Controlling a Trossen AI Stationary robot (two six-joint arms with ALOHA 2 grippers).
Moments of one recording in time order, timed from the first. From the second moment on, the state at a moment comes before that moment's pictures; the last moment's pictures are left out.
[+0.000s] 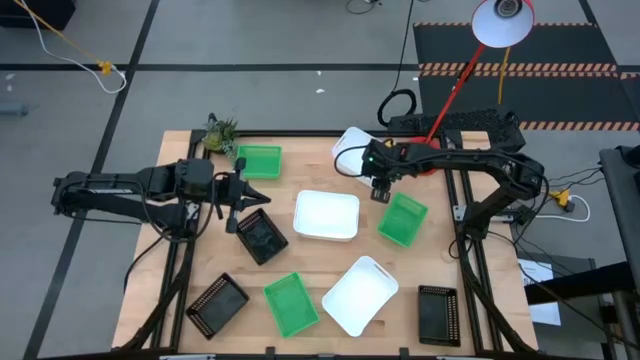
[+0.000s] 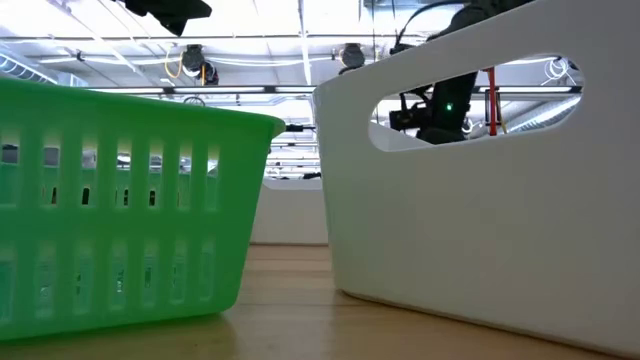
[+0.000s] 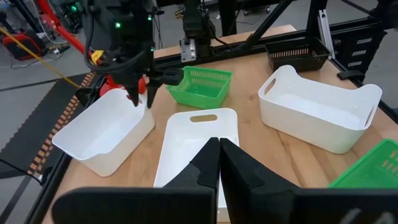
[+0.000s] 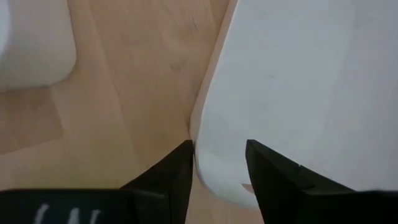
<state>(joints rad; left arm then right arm) 0.03 0.82 0.80 -0.35 0.05 0.20 -0.42 1.55 0.98 -0.65 0.13 -0.20</state>
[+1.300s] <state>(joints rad) 0.03 0.82 0.80 -0.34 0.05 0.20 0.07 1.38 1.29 -0.78 0.26 -0.27</state>
